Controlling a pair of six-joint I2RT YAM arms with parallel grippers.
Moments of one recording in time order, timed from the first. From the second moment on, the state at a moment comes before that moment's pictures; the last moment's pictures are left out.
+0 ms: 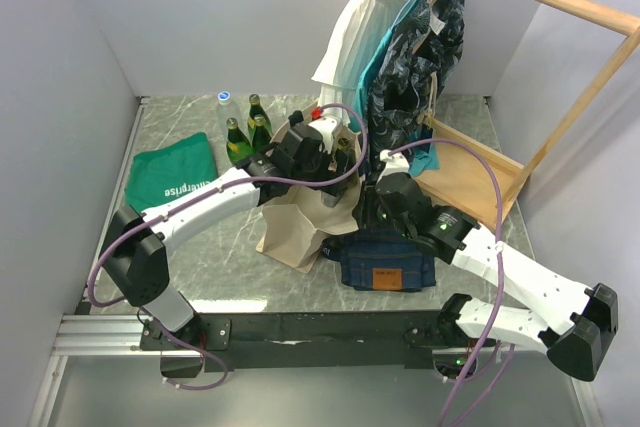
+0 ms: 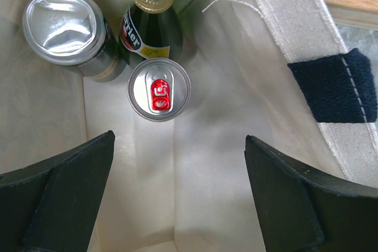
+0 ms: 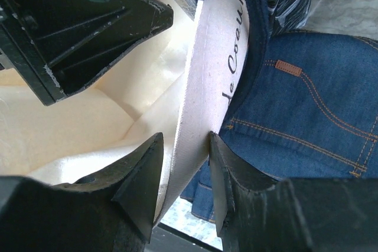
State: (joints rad) left arm -0.80 1.60 1.33 -0.36 -0.08 -0.30; right arm 0.81 1.02 0.89 -0.53 0.25 0.59
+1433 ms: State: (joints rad) left arm -0.80 1.71 1.38 -0.32 -0.16 -0.33; right arm 0.81 1.02 0.90 -0.52 0.25 0.58
